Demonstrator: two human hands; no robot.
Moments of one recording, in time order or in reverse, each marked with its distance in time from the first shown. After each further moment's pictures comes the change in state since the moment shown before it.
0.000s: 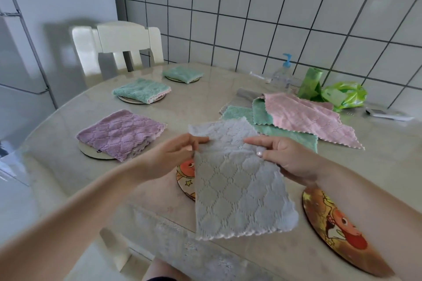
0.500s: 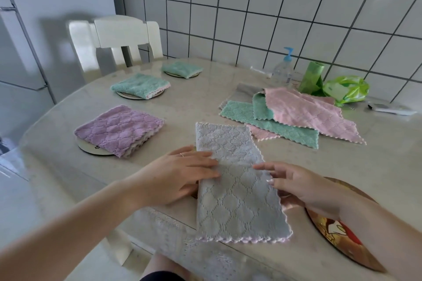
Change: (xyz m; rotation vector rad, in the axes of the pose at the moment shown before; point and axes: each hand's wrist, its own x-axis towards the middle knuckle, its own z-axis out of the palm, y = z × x) left_hand -0.018 -0.020 0.013 1.084 -0.074 0.507; right_hand -0.047 0.022 0.010 0.050 -0.122 0.161
